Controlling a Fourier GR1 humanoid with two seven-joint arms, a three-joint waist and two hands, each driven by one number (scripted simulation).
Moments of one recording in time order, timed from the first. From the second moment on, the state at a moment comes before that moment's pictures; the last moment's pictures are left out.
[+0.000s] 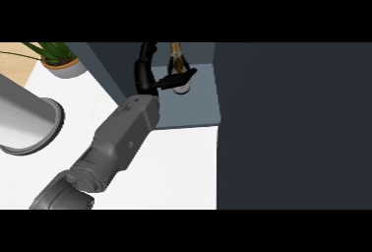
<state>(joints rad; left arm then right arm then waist) -1.13 0.00 -0.01 -0.13 0.55 0.55 -0.78 -0.09 -0.14 -0.02 -2.37 -0.35 0.19 0.54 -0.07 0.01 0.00</state>
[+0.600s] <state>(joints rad) -1.10 0.00 -0.01 -0.11 0.53 0.57 -0.82 -0.09 -0.15 -0.02 -2.37 -0.35 0.20 0.52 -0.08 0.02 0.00</state>
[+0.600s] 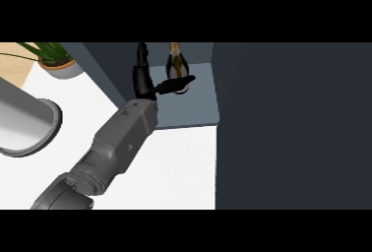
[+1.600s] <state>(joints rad) -1.08 0.00 -0.03 -0.13 0.52 0.43 -0.88 -0.07 -0.14 0.02 -2.37 -0.34 0.20 0.52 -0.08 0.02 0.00</state>
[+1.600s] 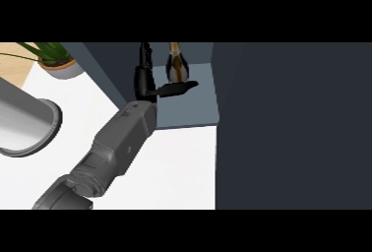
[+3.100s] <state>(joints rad) -0.63 0.00 -0.59 -0.81 0.86 0.66 -0.80 -0.08 -0.14 0.02 -2.38 -0.32 0.13 0.54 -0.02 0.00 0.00</state>
